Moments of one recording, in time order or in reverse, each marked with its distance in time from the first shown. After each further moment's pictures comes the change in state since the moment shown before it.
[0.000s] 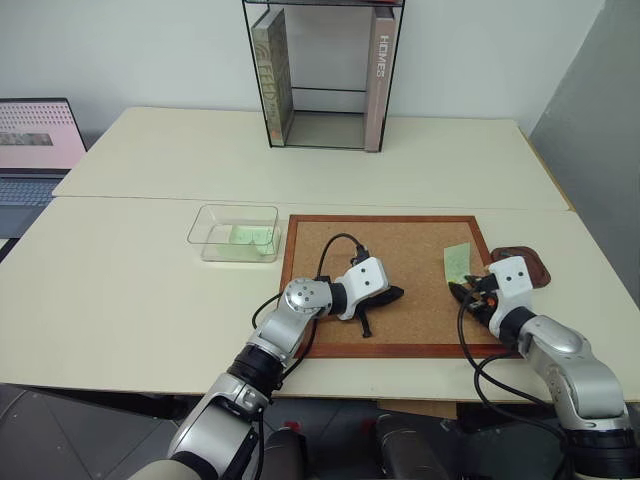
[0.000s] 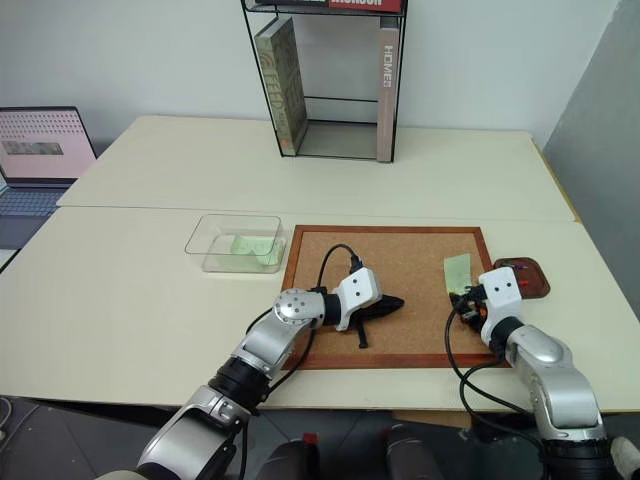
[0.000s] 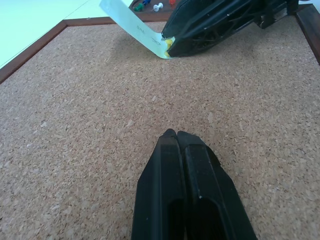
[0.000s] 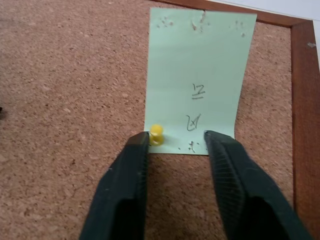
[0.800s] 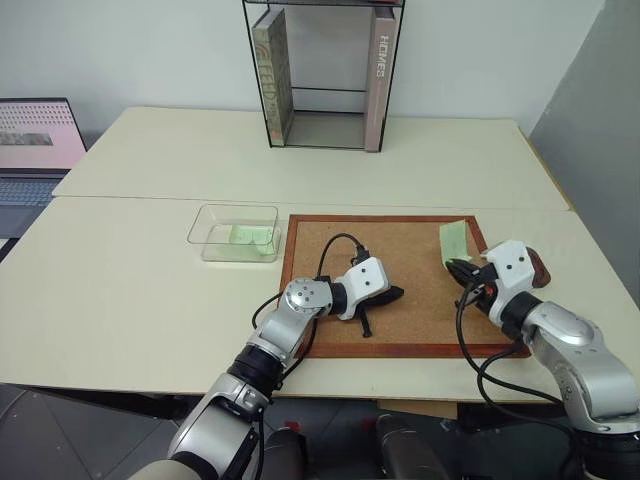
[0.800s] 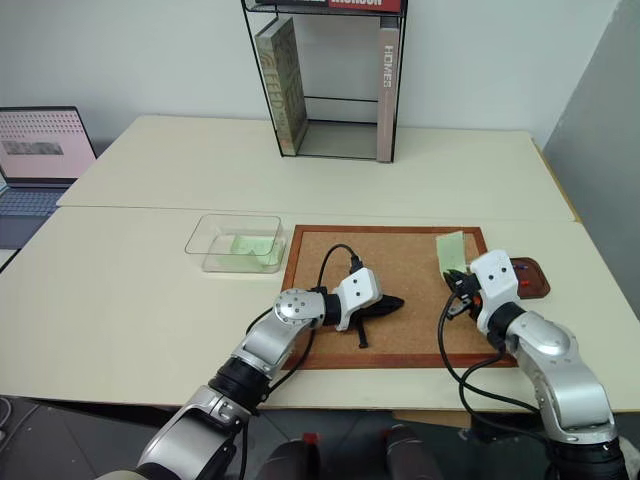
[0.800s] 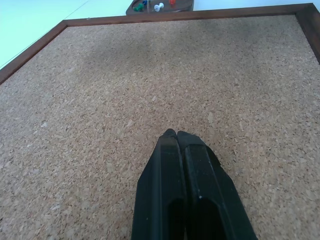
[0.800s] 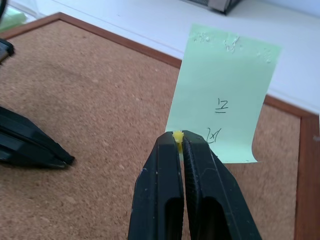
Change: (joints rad) left arm 0.000 -0.003 0.001 -0.002 0.003 0.001 -0.002; right arm -0.017 -0.087 0.012 -0.215 0.021 0.025 0.062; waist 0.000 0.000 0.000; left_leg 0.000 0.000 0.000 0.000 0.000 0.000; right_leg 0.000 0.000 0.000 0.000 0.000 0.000
